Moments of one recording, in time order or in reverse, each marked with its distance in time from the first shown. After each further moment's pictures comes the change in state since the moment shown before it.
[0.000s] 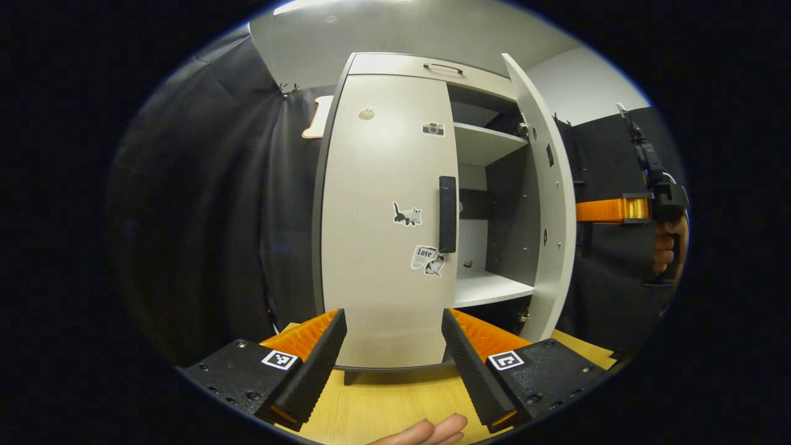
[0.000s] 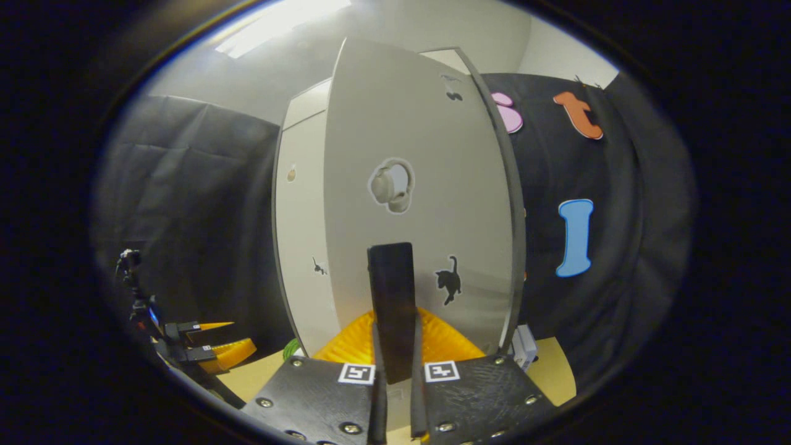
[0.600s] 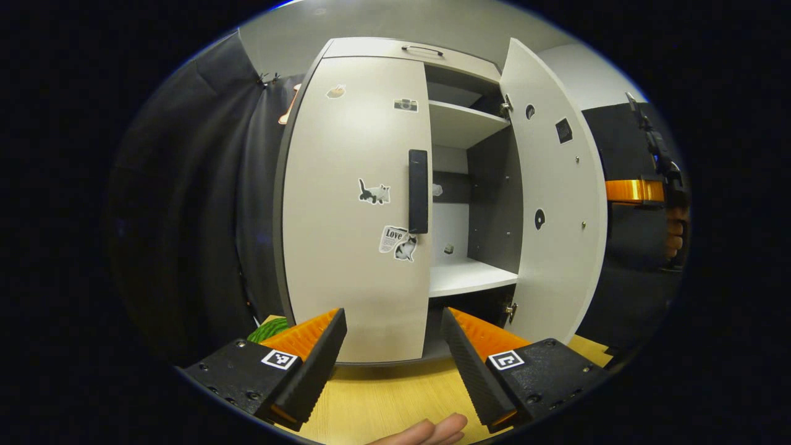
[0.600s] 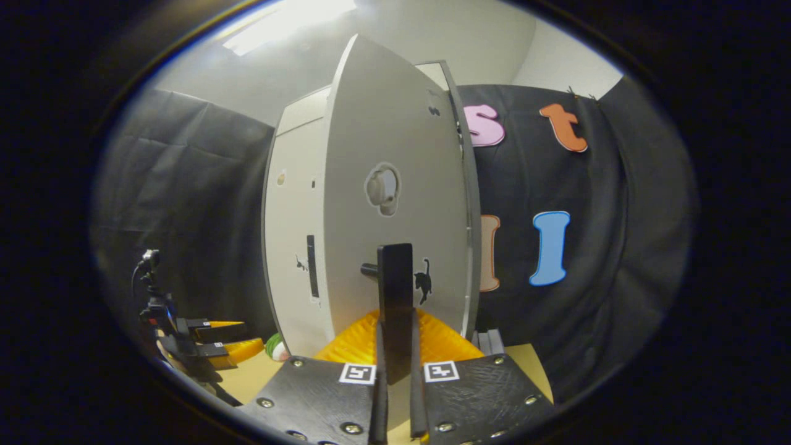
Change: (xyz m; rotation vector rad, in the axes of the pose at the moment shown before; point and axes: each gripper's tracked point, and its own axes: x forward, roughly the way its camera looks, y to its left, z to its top) left arm 0.026 -0.038 -0.027 0.010 0.059 -0.072; right arm -0.035 -0.046 0.008 -0.061 -0.035 -0.062
